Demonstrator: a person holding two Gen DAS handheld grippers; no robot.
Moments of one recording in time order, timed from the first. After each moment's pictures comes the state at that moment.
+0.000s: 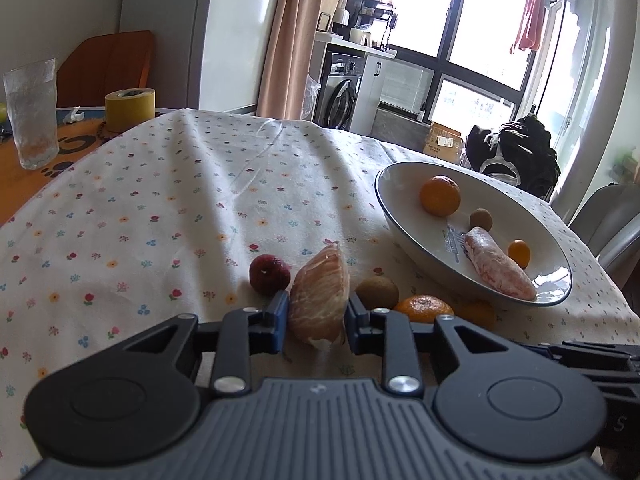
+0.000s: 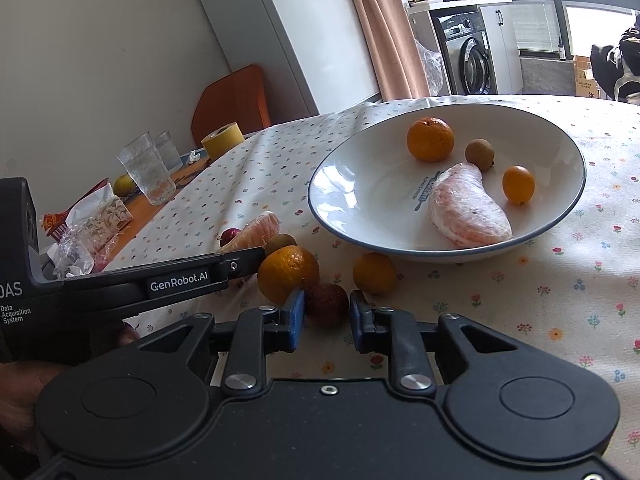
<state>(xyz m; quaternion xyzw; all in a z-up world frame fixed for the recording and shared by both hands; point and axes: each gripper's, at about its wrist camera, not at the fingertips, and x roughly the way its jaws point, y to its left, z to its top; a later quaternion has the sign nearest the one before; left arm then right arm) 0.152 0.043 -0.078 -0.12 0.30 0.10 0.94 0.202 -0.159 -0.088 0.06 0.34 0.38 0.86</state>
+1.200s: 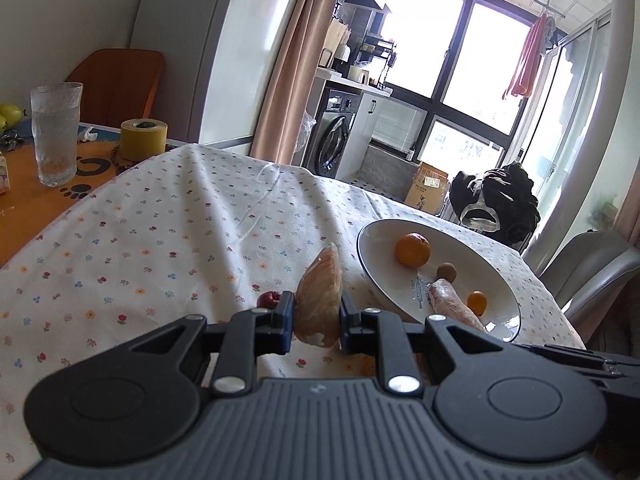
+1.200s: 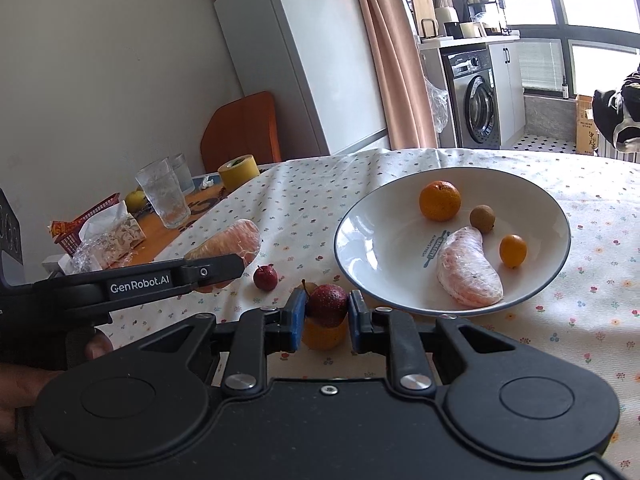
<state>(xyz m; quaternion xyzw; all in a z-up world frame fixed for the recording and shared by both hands) 0.116 0.050 -0.035 -0.16 0.24 0.09 0.95 0.187 -0.162 -0.045 0.04 0.29 0.38 0.88</state>
